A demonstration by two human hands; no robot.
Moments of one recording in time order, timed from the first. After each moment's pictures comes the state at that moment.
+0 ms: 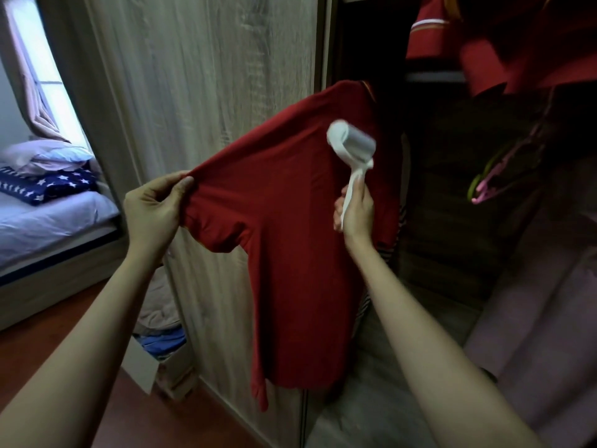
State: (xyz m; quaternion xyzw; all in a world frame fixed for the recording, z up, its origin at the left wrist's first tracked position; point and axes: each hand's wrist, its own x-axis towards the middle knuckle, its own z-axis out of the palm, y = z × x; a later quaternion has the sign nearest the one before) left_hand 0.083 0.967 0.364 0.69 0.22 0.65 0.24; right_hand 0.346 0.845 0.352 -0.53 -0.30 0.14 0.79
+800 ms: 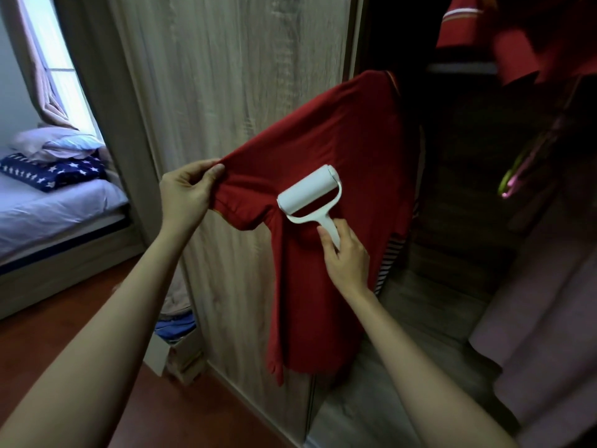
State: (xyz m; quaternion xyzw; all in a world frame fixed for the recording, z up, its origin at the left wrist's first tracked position) left_hand 0.077 0.982 0.359 0.69 0.22 0.62 0.29; right_hand 0.289 0.823 0.264 -0.68 -0.49 -0.20 0.51
